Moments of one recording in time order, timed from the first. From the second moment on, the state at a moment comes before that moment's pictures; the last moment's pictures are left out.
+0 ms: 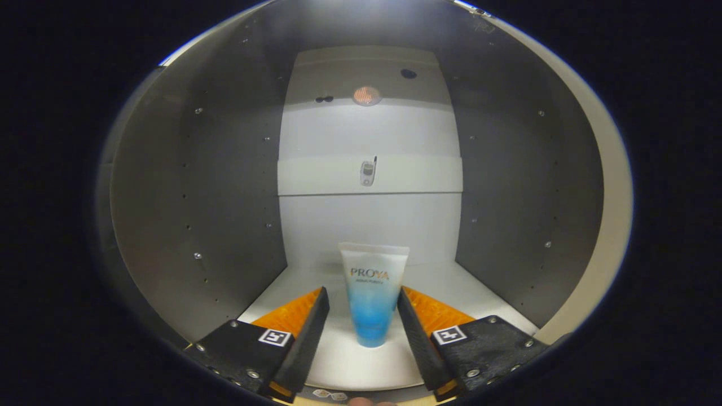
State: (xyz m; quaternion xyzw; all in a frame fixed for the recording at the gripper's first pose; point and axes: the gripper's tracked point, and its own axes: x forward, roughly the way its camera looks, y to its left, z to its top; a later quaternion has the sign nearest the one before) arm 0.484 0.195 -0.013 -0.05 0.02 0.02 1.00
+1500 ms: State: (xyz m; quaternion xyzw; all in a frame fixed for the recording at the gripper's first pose) arm 0.072 0.226 0.010 0.02 0.04 0.08 1.00
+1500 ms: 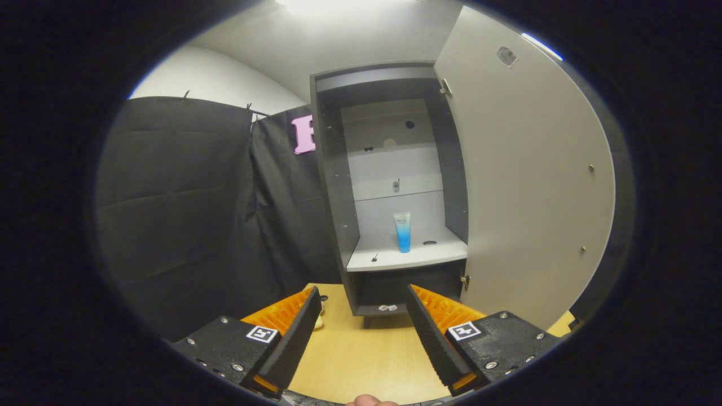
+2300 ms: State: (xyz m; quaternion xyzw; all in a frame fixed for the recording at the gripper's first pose) arm 0.020 0.074 0.050 0.01 0.00 -0.05 1.00
